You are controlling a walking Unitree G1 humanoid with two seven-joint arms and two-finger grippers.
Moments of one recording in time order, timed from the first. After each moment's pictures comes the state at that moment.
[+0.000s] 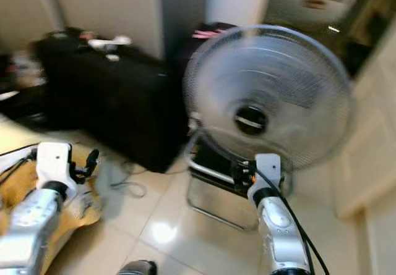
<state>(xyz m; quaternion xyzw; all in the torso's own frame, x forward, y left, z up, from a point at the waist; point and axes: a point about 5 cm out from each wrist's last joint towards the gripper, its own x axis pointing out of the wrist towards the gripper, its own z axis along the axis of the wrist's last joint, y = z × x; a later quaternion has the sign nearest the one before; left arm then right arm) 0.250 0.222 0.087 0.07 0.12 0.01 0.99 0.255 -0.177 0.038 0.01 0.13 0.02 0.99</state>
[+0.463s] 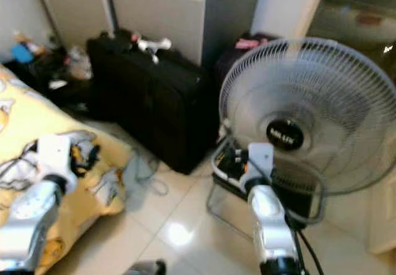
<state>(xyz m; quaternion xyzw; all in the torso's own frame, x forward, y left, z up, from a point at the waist) 0.257 0.216 0.091 0.08 0.13 -0.01 0.99 0.272 -0.164 0.051 0.02 0.10 0.01 0.99</state>
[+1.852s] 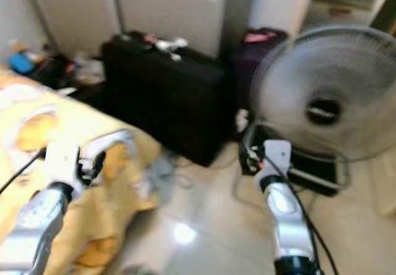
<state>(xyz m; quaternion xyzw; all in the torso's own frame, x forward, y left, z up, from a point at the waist) 0.249 0.207 0.088 0.09 0.13 -0.01 0.99 0.271 -0.186 0.058 0.02 0.11 0.00 0.99</state>
